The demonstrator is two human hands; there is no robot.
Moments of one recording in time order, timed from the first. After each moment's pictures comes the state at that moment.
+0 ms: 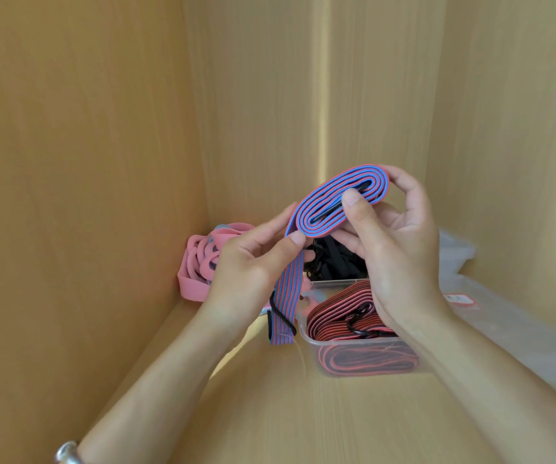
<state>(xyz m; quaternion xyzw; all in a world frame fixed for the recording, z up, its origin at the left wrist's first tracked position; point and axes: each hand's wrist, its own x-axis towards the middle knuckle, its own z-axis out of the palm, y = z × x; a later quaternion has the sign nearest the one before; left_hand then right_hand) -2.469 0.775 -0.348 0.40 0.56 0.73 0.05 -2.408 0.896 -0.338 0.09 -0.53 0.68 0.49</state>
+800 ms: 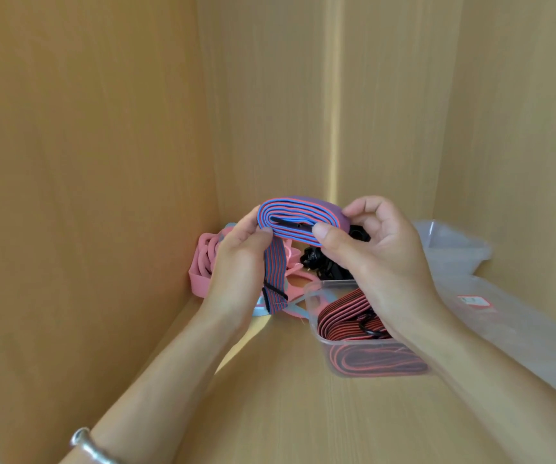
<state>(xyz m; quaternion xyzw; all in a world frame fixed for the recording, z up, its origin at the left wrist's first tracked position) -2.497 0.774 -0.353 0.34 0.57 0.75 0.01 -2.410 0.889 -0.347 0.07 -0.65 0.62 0.42</state>
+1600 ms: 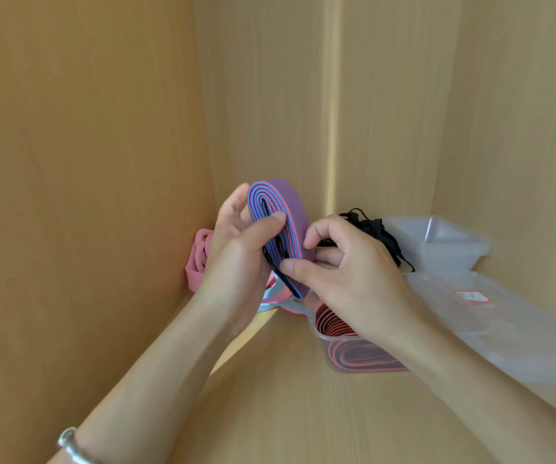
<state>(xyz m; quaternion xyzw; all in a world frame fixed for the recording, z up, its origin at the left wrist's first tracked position) -2.485 0.771 -0.343 0.34 0.42 0.84 0.12 -2.408 0.878 -0.357 0.07 -0.79 0.51 0.33</state>
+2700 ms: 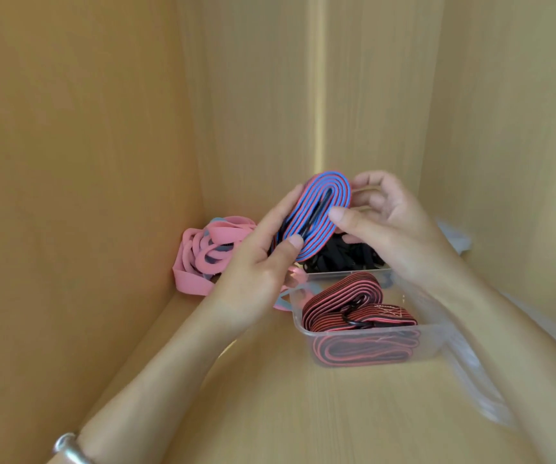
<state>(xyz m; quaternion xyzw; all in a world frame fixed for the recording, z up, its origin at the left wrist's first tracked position) -2.479 0.783 -0.356 0.51 0.60 0.62 -0.01 -2.404 0.938 -0.332 0.07 -0.75 0.55 0.36</state>
